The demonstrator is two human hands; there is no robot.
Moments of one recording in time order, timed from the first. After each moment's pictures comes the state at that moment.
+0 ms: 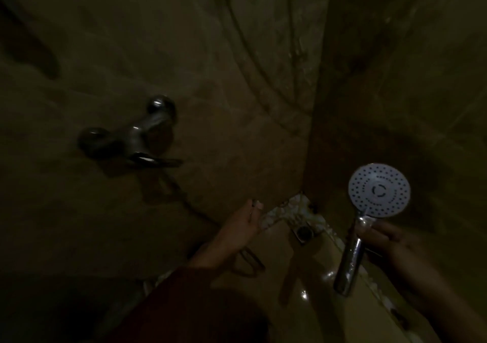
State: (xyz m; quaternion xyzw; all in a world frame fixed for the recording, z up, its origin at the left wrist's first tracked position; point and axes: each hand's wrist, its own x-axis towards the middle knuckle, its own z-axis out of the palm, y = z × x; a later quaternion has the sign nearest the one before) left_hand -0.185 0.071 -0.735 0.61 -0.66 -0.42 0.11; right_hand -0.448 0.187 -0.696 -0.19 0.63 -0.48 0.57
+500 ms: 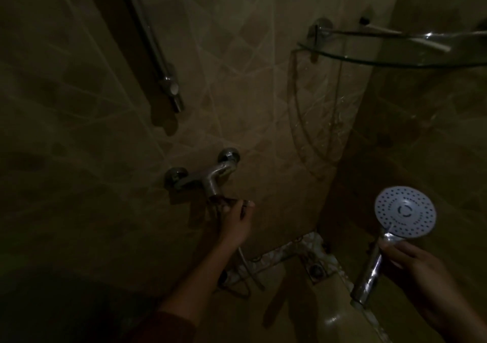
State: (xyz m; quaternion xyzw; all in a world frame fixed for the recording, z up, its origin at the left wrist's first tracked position) left_hand -0.097 0.025 -0.629 0.69 -0.56 -0.39 0.23; right_hand -0.410 0.153 -0.585 -0.18 0.66 -0.48 0.55
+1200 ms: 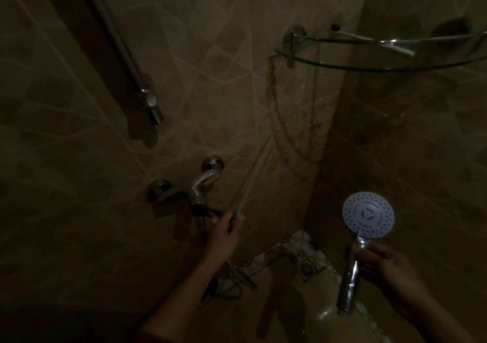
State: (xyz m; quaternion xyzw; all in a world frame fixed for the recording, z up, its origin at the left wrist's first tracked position) left_hand -0.086 0.032 -0.637 0.65 -0.59 -0.41 0.25; right_hand -0.392 0.159 -0.600 -0.20 0.67 -0.46 0.55
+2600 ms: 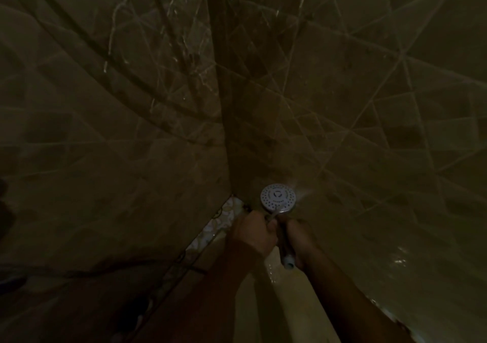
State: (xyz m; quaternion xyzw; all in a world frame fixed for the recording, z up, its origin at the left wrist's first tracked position) left_hand -0.349 0.023 -0.775 0.51 -0.77 -0.37 -0.06; right_hand -0.451 0.084 -0.840 0.05 0.70 -0.48 0.53
